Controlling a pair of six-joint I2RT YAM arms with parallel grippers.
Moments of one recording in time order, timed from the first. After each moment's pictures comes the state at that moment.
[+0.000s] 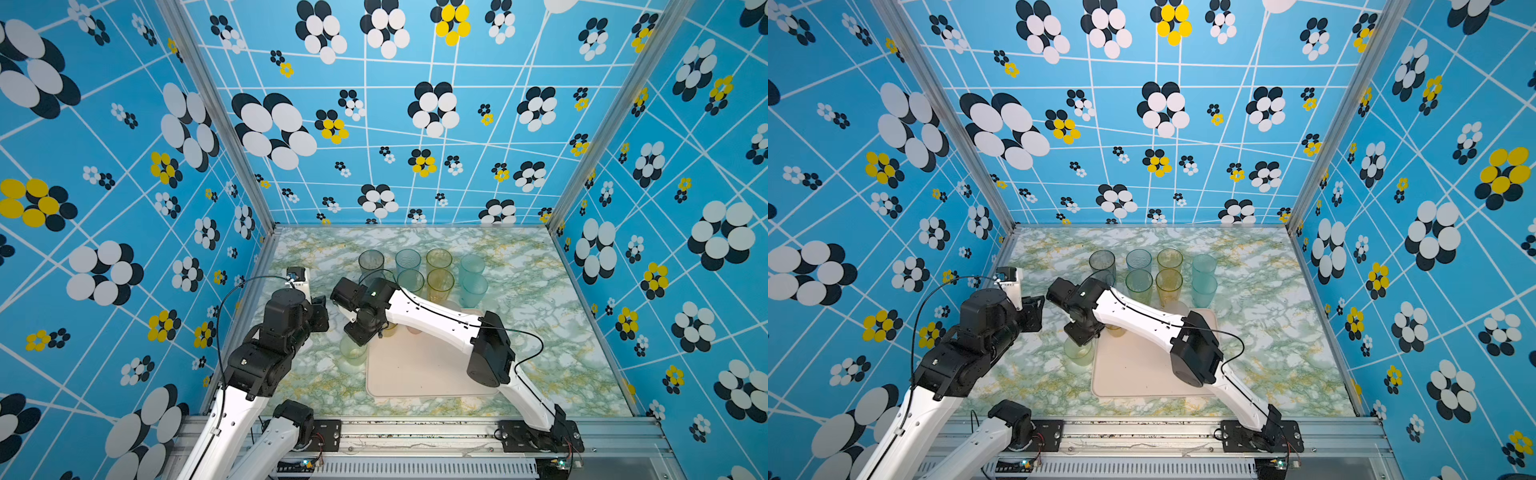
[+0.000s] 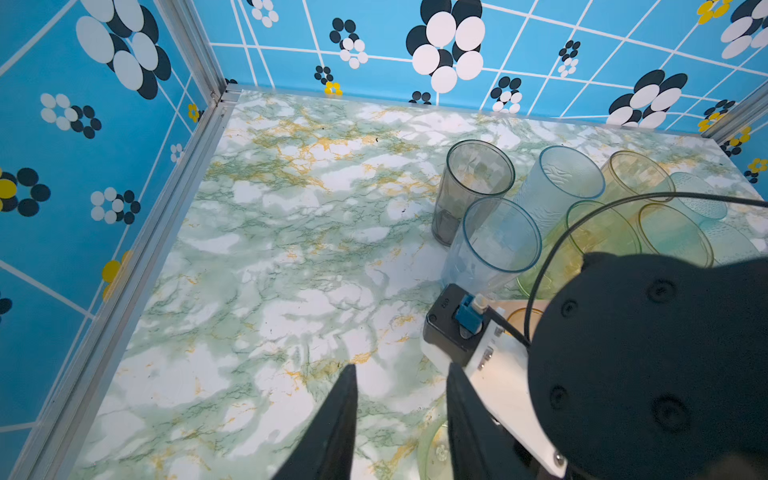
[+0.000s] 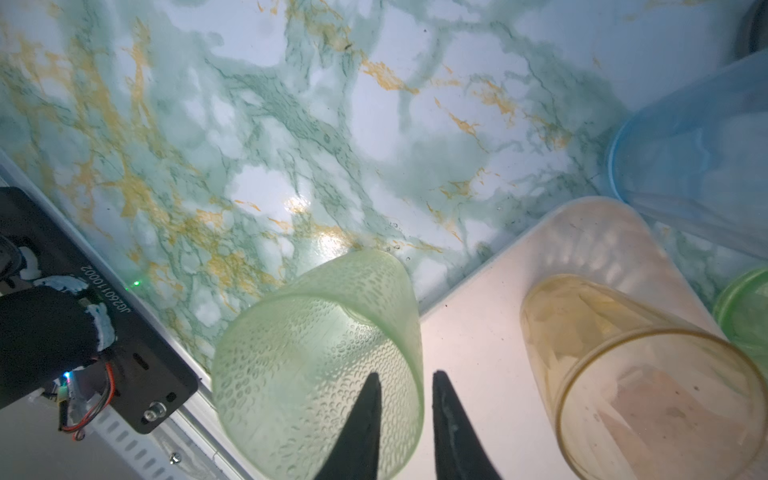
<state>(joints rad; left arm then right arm) -0.33 0.70 0.92 -0.76 -0.18 -0.27 1.11 2.35 2.28 -1.22 -0.01 0.22</state>
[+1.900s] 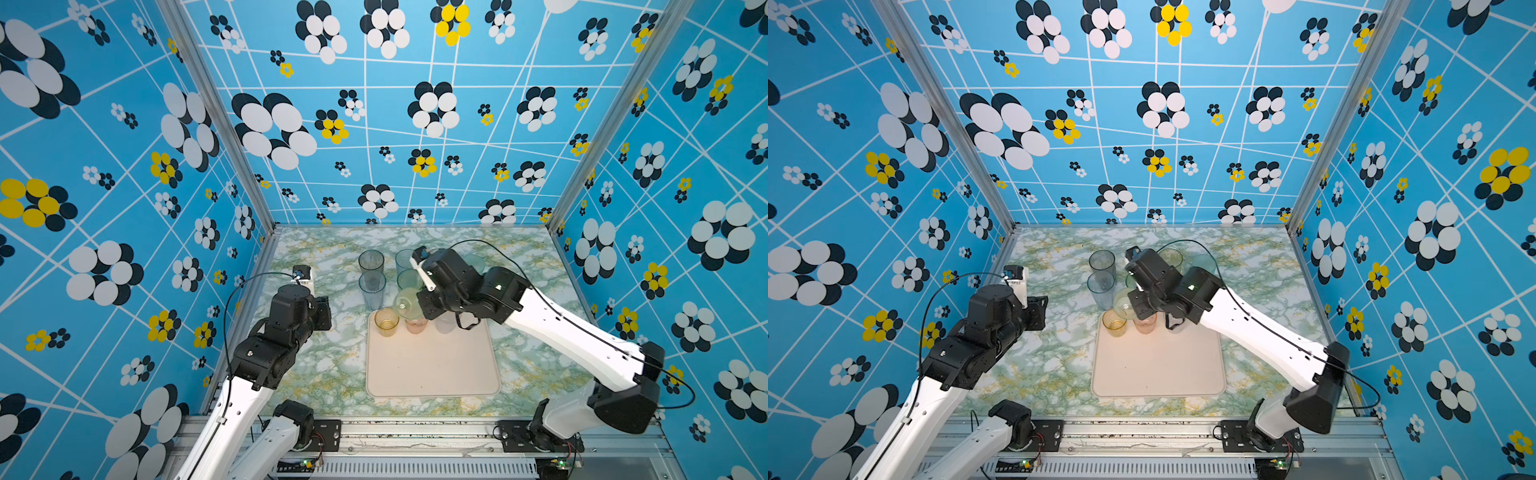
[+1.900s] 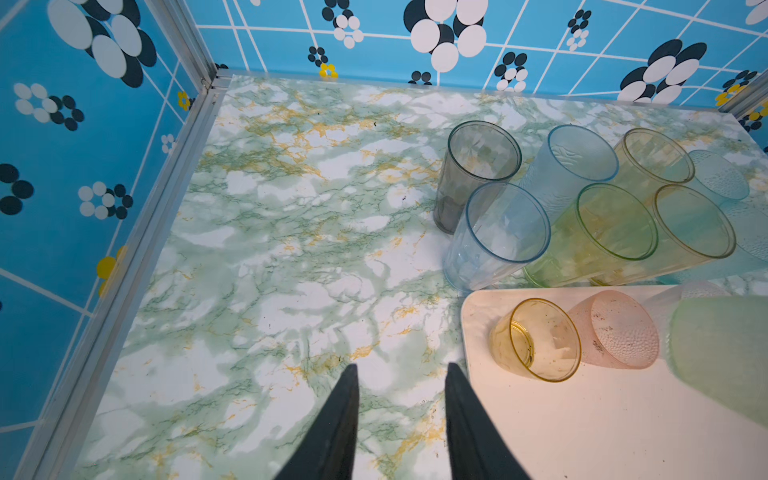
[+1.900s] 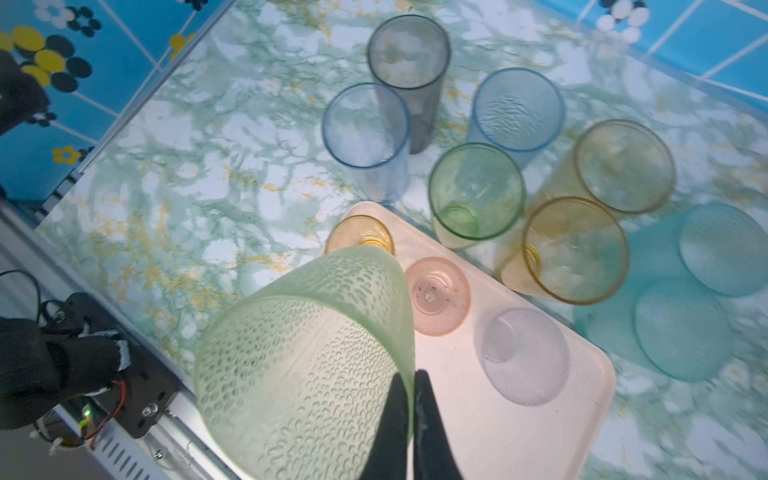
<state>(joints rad) -0.33 0.77 0.92 -0.76 -0.16 -0.26 0.92 1.44 1.56 -1.01 0.25 0.31</state>
